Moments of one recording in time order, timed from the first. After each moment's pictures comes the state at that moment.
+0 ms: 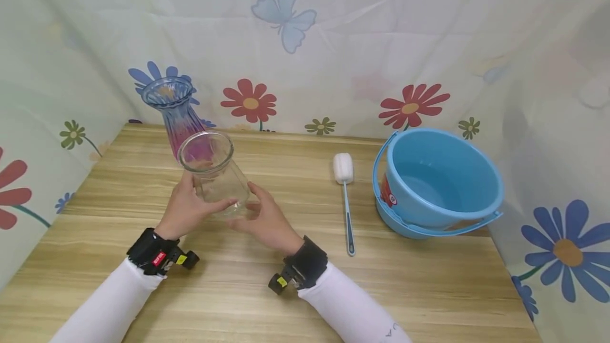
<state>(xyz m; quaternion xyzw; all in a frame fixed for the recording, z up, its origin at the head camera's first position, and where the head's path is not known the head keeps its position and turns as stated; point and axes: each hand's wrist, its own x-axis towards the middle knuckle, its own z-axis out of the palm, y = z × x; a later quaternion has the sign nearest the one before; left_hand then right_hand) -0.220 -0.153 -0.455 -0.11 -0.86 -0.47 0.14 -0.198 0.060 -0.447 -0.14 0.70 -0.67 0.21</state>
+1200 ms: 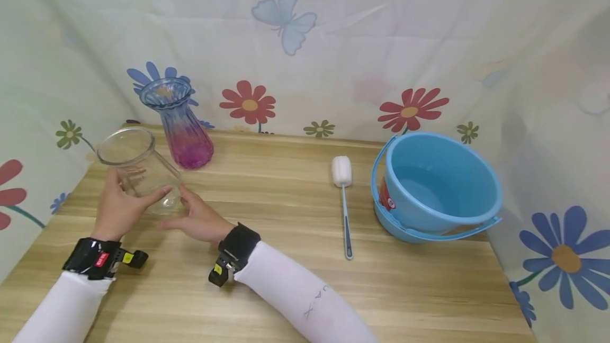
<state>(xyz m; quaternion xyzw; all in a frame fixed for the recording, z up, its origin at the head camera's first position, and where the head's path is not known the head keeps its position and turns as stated) -0.212 -0.262 -0.462 0.05 -0.87 -0.44 0.20 -0.216 -0.054 -0.455 -0.26 0.68 -0.62 0.30</state>
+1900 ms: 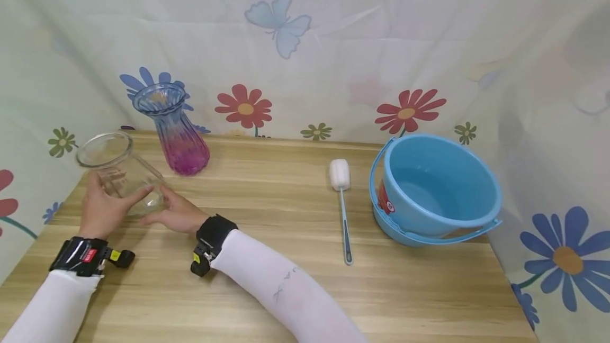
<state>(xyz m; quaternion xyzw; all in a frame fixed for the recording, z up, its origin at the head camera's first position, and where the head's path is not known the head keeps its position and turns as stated) -0.229 -0.297 -0.474 0.11 -0.88 -0.43 0.18 -0.246 -0.105 -0.467 -0.22 0.69 -0.62 0.31</state>
